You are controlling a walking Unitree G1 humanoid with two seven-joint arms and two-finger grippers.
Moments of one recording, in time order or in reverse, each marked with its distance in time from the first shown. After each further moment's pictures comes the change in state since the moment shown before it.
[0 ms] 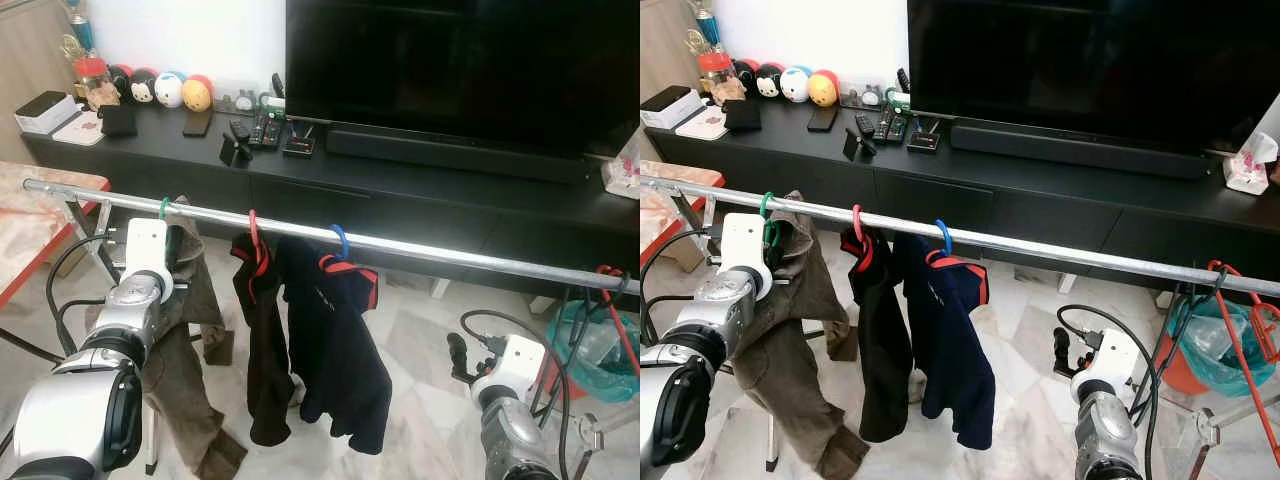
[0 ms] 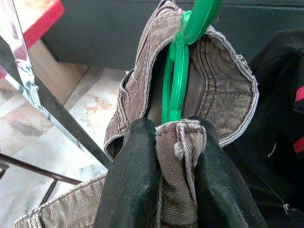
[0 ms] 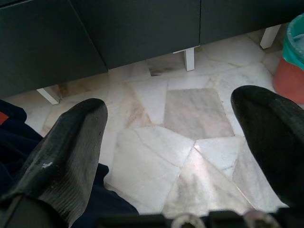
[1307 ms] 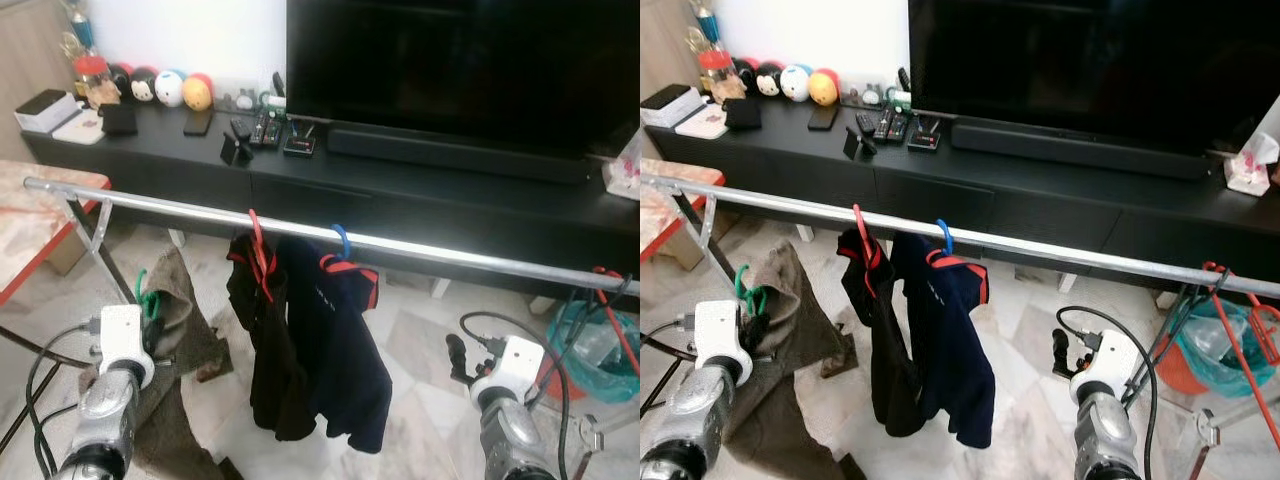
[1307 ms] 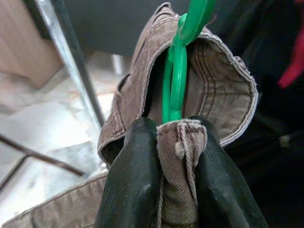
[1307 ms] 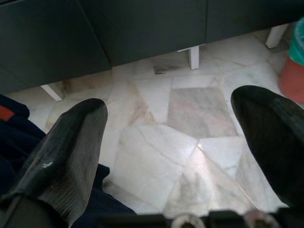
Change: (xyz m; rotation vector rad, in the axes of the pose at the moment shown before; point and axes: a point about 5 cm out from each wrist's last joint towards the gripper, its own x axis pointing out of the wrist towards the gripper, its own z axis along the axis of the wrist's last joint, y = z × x) left arm -0.056 0.019 -0.106 -0.132 -0.102 -0.101; right arm -0.001 0.001 -0.002 0.002 0.004 0.009
